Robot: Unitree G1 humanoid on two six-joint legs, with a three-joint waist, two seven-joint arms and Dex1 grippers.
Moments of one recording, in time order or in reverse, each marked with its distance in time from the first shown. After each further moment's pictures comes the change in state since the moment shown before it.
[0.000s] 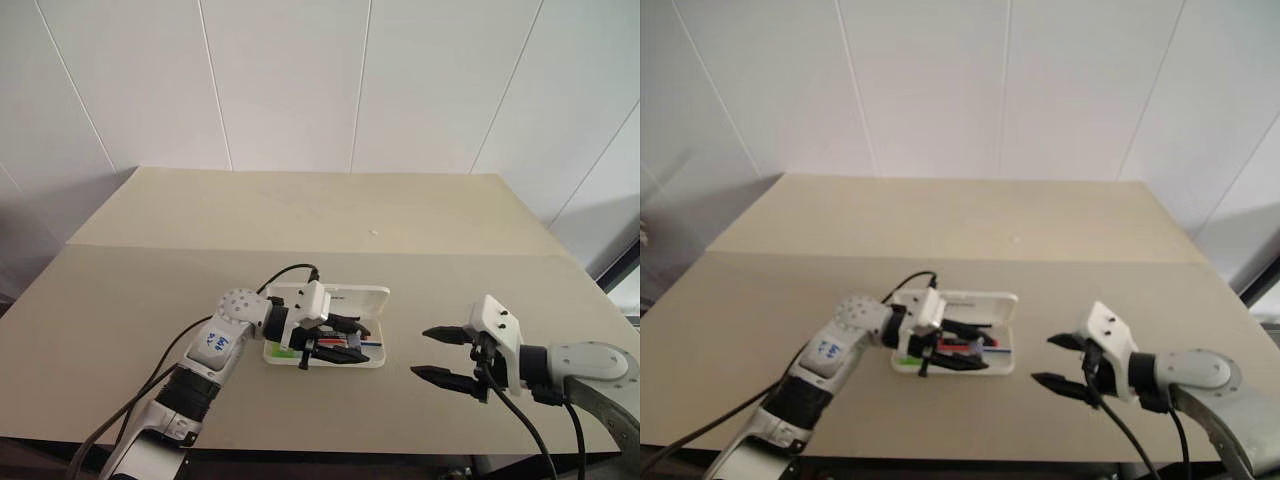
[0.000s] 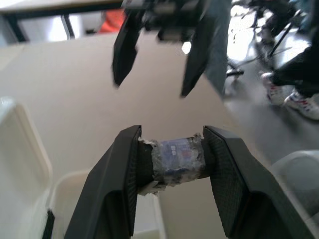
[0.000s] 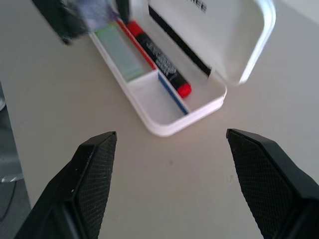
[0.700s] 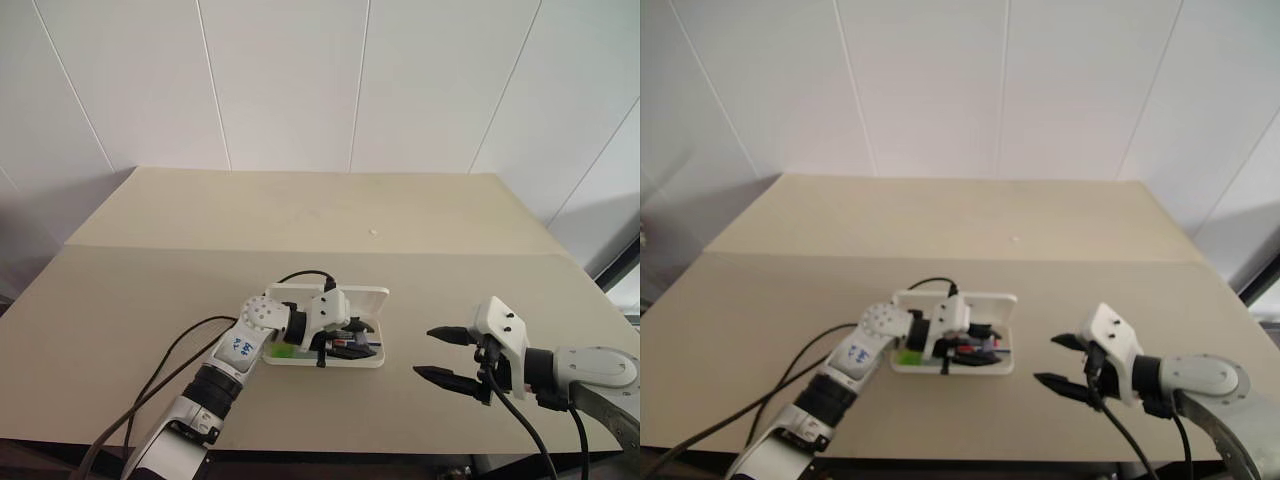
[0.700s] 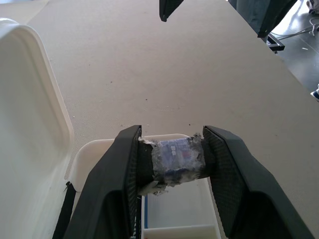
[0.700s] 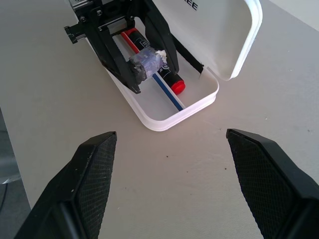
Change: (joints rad) left arm -0.036 -0.075 -0.025 0.148 0.142 -0.069 0.128; right arm 0.016 0.000 -0.025 -0.031 0.010 0.005 -0.037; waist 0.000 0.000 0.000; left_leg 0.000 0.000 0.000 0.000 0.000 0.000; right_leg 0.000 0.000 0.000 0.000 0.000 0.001
